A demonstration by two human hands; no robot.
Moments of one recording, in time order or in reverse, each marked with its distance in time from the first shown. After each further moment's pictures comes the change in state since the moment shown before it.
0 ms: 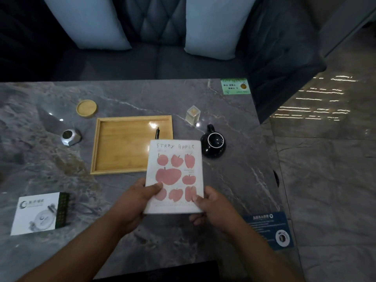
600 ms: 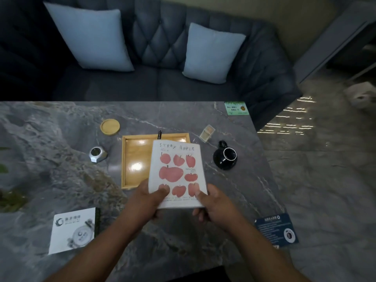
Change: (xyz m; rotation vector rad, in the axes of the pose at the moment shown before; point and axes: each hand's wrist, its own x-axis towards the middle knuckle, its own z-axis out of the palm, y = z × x) left_hand -0.057 0.063 -0.084 0.352 0.018 0.283; right_hand -0.031 -0.058 0.120 -0.177 0.146 -0.157
